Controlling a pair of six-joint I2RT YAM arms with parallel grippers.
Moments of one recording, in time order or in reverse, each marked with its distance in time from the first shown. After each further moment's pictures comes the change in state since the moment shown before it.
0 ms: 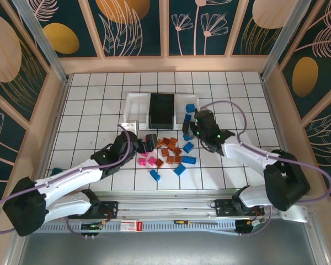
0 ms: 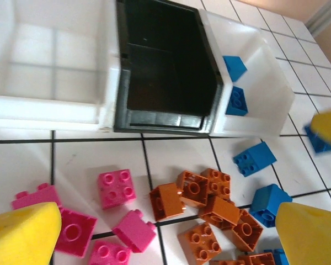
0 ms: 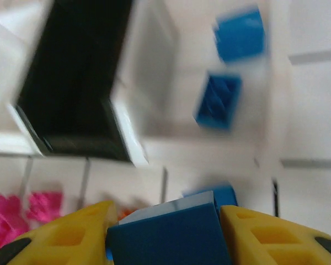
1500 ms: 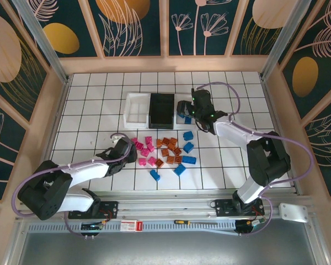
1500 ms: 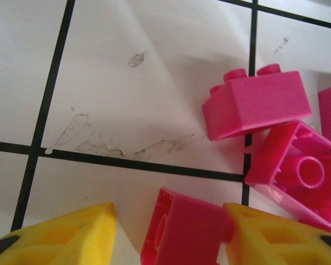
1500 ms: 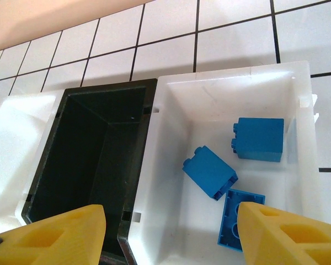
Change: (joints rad) left arm 0.175 0.248 -0.148 -0.022 -0.015 -0.079; right arm -0.099 0.239 0.237 0.063 -0.053 -0.043
